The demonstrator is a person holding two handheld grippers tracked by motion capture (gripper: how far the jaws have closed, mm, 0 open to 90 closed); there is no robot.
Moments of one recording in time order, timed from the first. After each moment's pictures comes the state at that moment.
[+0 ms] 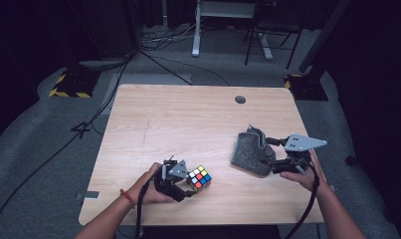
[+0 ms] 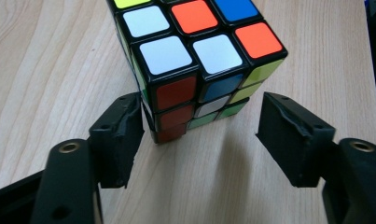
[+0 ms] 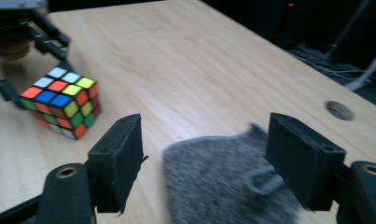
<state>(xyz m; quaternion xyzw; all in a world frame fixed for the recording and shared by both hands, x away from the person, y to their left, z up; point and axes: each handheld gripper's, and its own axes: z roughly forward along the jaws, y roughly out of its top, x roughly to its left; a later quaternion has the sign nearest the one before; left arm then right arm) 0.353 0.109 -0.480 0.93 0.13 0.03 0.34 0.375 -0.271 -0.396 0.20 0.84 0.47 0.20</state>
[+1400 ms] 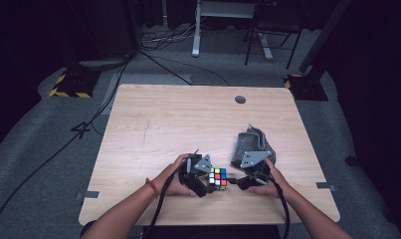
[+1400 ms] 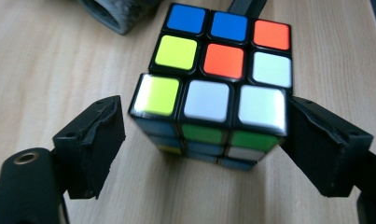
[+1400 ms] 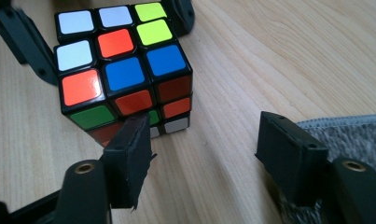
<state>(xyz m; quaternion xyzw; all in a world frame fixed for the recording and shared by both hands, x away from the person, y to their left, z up) 0.379 0.041 -0.480 0.93 0.07 0.04 0.35 0.382 -0.195 -0.475 0.16 0.91 0.38 0.10</state>
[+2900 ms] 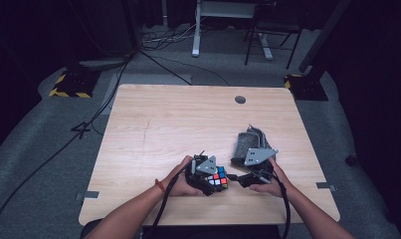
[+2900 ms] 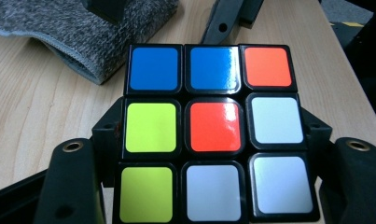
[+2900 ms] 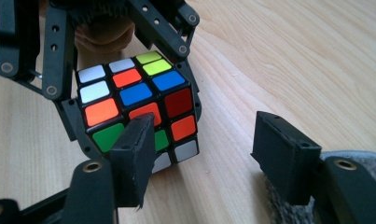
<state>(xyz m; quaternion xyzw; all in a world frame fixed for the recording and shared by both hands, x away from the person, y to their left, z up) 0.379 0.031 -0.486 0.90 0.05 0.02 0.43 0.376 -0.197 -0.451 0.15 0.89 0.42 0.11</state>
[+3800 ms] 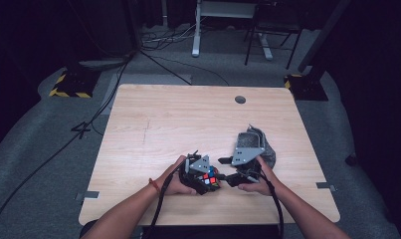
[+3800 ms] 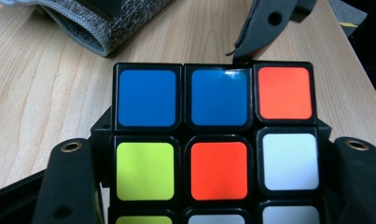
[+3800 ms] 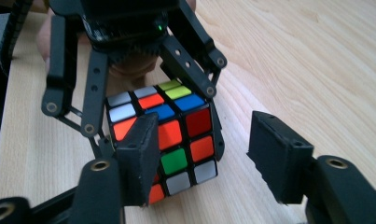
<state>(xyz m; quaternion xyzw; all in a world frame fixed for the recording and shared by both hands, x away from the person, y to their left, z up) 0.384 0.050 -0.492 0.90 0.05 0.01 0.42 0.374 -0.159 -0.443 0.12 0.89 0.43 0.10</state>
